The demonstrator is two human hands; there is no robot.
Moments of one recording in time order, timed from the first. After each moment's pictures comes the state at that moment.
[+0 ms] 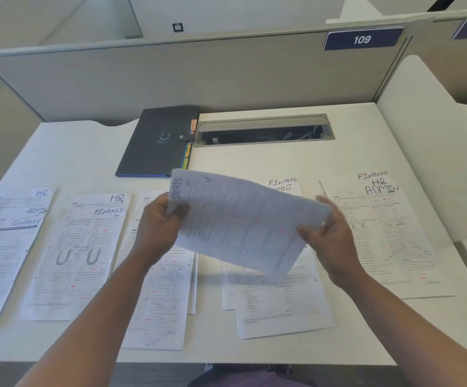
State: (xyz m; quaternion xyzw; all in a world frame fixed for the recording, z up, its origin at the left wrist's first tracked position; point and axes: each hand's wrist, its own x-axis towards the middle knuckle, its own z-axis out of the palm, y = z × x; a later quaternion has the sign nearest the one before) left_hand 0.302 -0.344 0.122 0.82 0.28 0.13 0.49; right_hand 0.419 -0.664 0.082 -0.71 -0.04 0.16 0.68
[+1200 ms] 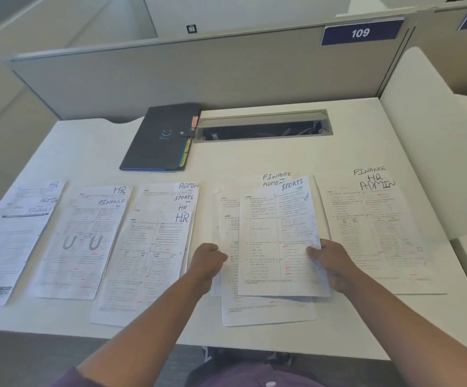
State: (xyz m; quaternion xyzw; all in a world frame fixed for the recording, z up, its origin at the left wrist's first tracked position) left_hand 0.303 -0.463 0.019 0.63 0.51 -0.10 0.58; right_hand 0.446 -0.721 -0.007 -0.72 0.16 0.36 0.56
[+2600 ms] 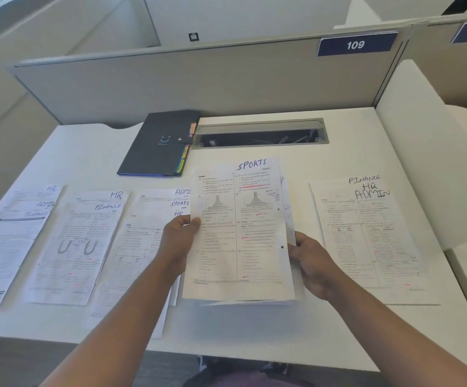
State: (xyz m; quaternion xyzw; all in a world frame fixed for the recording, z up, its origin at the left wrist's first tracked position) left_hand 0.321 -0.432 0.094 0.58 0.48 0.09 0.66; right_hand 0.425 -0.694 0.054 -0.57 -0.01 0.44 0.69
